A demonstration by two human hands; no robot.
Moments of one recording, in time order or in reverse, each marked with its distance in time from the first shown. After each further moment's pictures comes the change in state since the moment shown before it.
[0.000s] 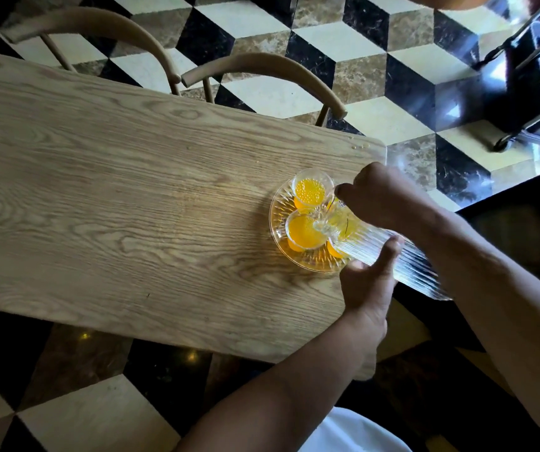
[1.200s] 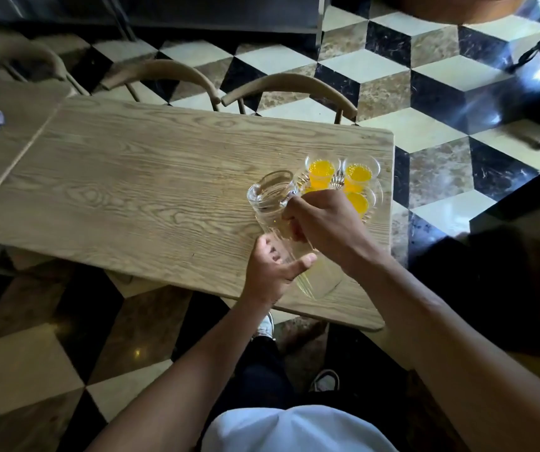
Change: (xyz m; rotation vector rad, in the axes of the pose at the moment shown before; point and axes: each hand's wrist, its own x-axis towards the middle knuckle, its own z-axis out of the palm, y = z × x) left_hand -0.058 0.018 -0.189 0.461 0.037 0.599; right_hand -0.150 -0.029 0.065 0.953 -0.037 -0.254
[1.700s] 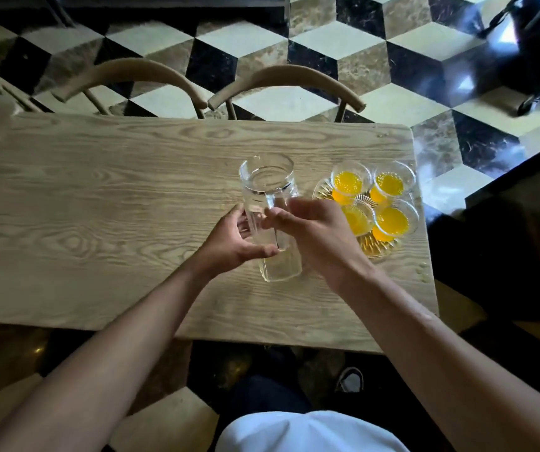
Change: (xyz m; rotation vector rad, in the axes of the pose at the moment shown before) left_hand 0.172 0.070 -0.143 0.406 -0.422 -0.043; right_hand 0.097 -0.028 0.089 0.284 0.092 0.093
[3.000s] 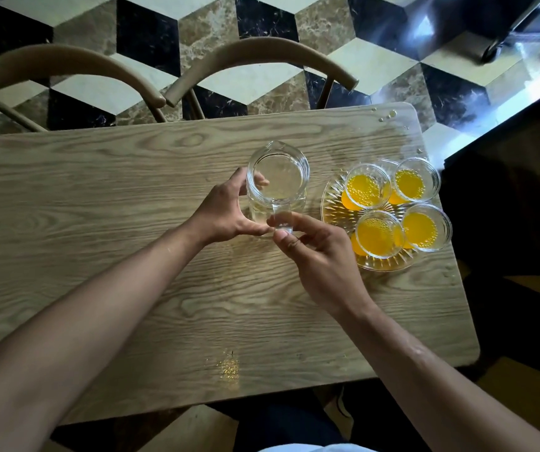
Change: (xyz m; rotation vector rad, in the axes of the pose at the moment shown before) left_hand 0.155 0.001 -0.065 0.446 -0.234 0.373; right_hand 0.065 0.036 0.038 -0.108 0.275 -0.030
